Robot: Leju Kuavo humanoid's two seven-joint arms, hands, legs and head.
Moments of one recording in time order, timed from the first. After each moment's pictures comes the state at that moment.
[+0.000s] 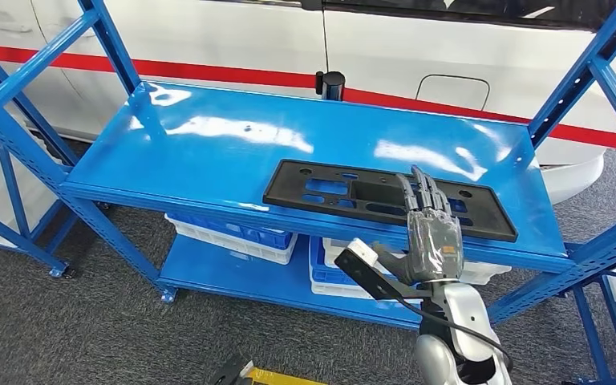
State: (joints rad) left arm -0.17 -0.15 -0.42 -0.24 0.27 -0.08 -0.03; right arm -0.12 0.02 0.59 -1.67 1.36 -0.08 0.11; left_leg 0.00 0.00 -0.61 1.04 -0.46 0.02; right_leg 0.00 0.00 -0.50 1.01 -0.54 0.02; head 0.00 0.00
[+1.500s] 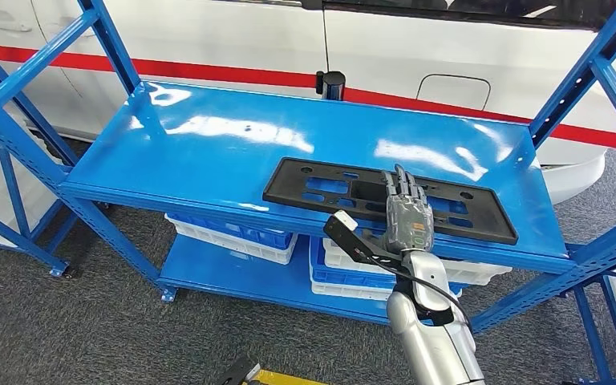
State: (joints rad) left arm -0.17 -0.17 -0.42 -0.24 0.23 -0.12 -0.03; right arm -0.33 0.11 0.54 -1.19 1.41 -0.21 0.15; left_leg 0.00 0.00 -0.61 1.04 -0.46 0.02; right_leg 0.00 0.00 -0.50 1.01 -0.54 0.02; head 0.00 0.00
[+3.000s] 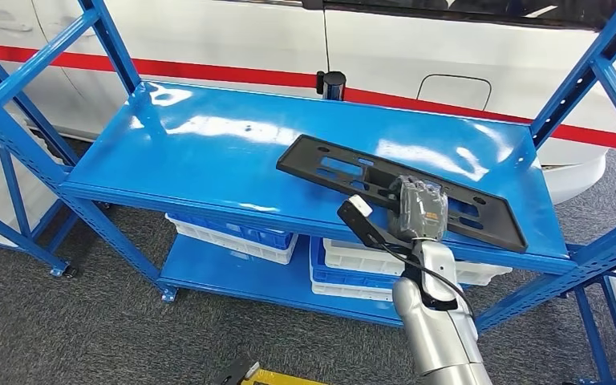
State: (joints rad) left arm -0.17 -0.17 -0.42 -0.24 0.20 -0.07 -0.05; right arm -0.39 0.13 0.43 -1.09 1.41 -0.40 0.07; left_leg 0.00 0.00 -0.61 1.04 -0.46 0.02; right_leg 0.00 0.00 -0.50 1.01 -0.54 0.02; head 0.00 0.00
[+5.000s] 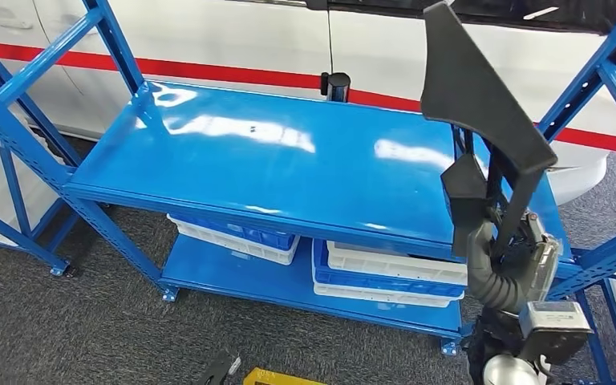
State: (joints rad) left arm -0.15 -0.16 -0.34 -0.24 0.24 0.01 -0.12; right arm 0.02 0.05 0.36 -1.85 0.35 -0.27 -0.46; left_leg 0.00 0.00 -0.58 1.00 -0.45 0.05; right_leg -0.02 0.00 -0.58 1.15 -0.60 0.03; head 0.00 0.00
